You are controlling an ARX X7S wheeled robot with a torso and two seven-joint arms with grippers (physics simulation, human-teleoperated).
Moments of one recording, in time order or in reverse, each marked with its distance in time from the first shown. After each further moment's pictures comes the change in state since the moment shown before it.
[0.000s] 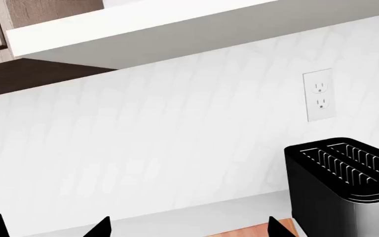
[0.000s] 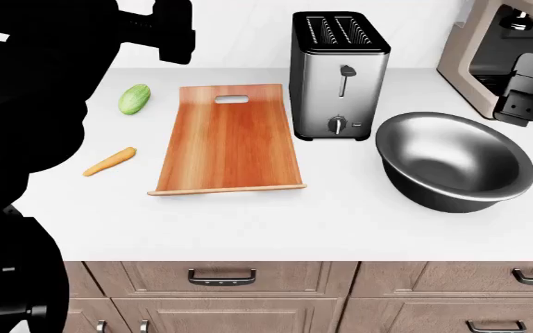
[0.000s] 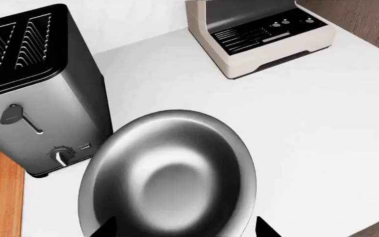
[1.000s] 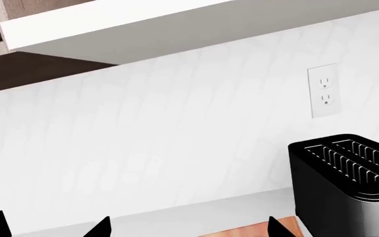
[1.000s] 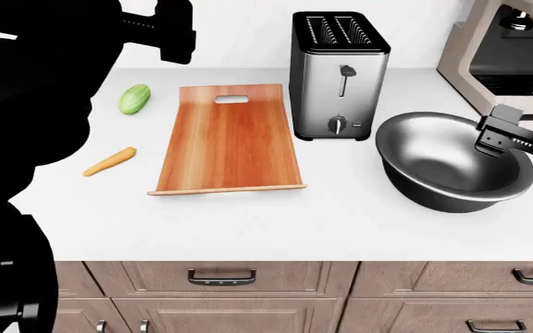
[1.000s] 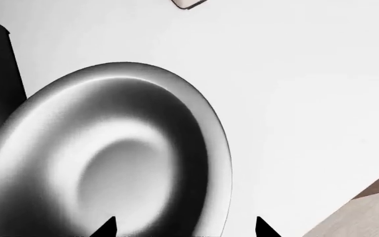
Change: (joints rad) left arm -0.001 -0.035 0.048 -0.067 -0.045 0.078 -0.037; right arm -0.058 -0.062 -0.170 0.344 -0.190 -0.049 -0.209
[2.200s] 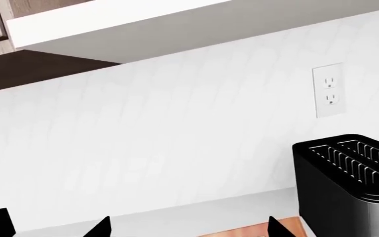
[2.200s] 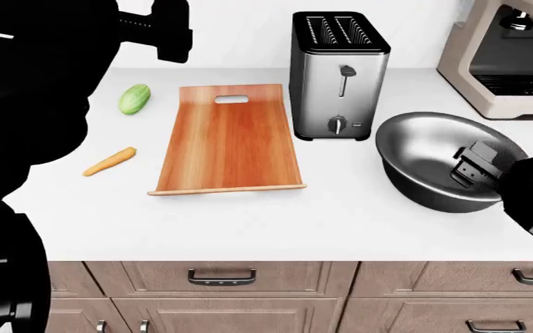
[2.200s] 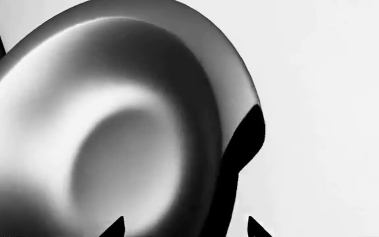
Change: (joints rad) left arm -0.005 -0.022 0.011 -0.018 -0.046 0.022 -0.040; right arm -0.319 0.010 0.076 -0.057 -0.013 -0.298 -0.212
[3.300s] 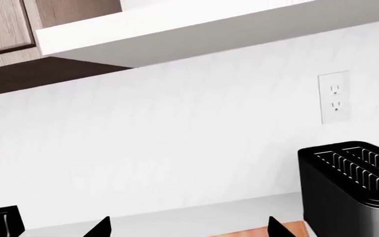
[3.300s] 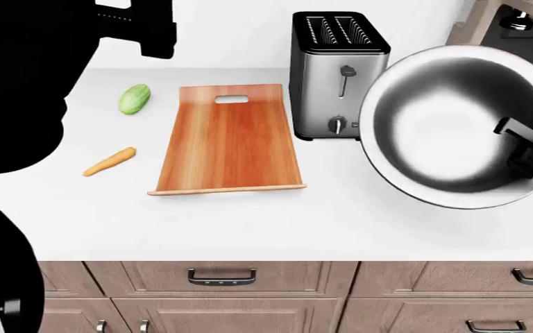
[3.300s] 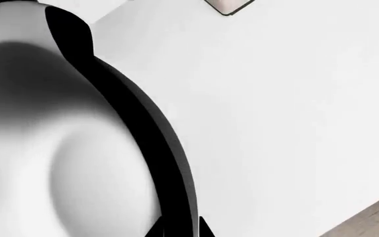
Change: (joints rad) left arm -0.019 -0.018 -0.077 0.054 -0.117 -0.081 -0.089; right arm 0.044 0.201 0.111 -0.338 0.161 0.038 0.099
